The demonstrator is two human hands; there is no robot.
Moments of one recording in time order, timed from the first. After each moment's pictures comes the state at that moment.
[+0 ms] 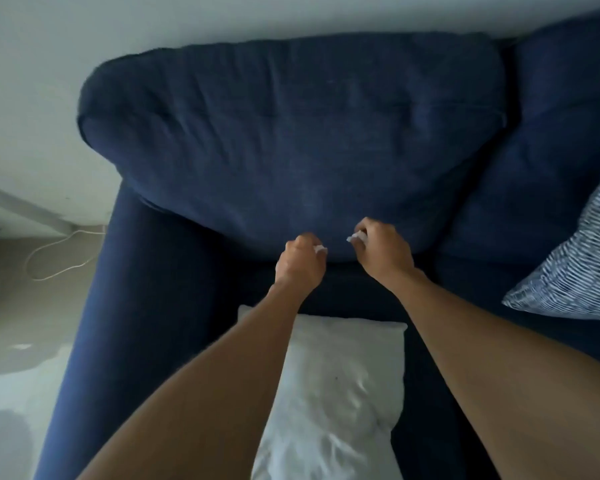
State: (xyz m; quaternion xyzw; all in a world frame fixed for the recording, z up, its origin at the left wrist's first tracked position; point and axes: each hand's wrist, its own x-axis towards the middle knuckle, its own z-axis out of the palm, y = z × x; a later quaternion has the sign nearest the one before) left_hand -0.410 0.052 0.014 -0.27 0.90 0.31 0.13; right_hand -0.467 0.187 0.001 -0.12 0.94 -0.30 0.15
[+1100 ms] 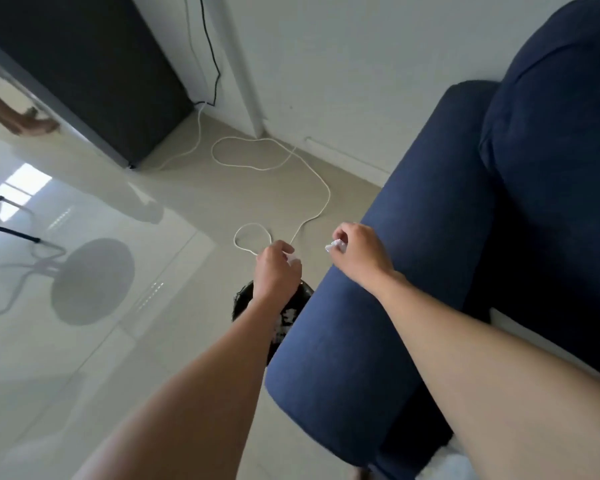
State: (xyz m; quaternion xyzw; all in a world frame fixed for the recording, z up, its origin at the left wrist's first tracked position) left_hand -0.015 -0.368 0.014 -0.59 0.72 0.37 -0.06; right_hand -0.147 -0.296 0.016 -0.39 0.84 -0.26 0.27
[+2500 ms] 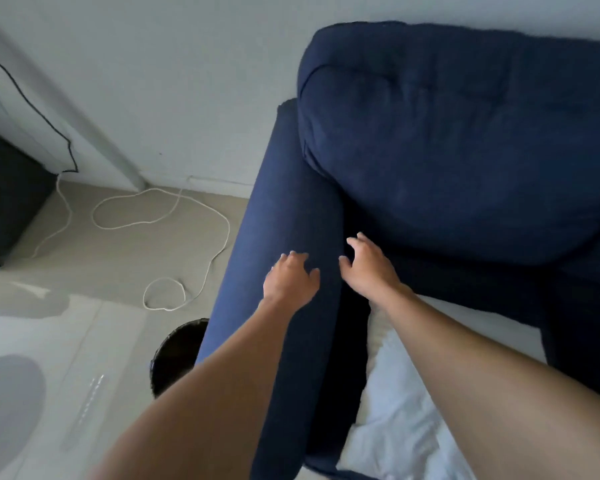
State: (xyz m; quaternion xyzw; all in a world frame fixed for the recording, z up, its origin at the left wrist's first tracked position) left_hand -0.191 -0.216 0.023 -0.33 0.88 0.29 0.16; right_hand -0.272 -0.099 0.026 -0.16 0.92 -0.22 0.27
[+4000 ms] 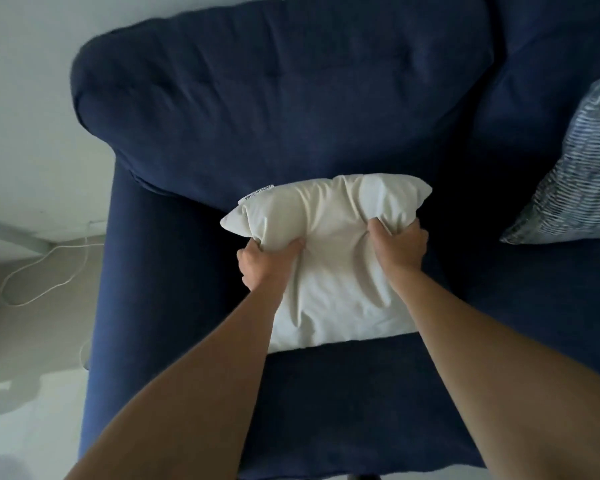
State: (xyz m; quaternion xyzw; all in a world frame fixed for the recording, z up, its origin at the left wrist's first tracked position) left_hand -0.317 -0.008 0.005 -0.48 0.73 0.49 0.01; right_hand -0.365 0.164 -0.002 0.31 0.78 -0.54 0.07
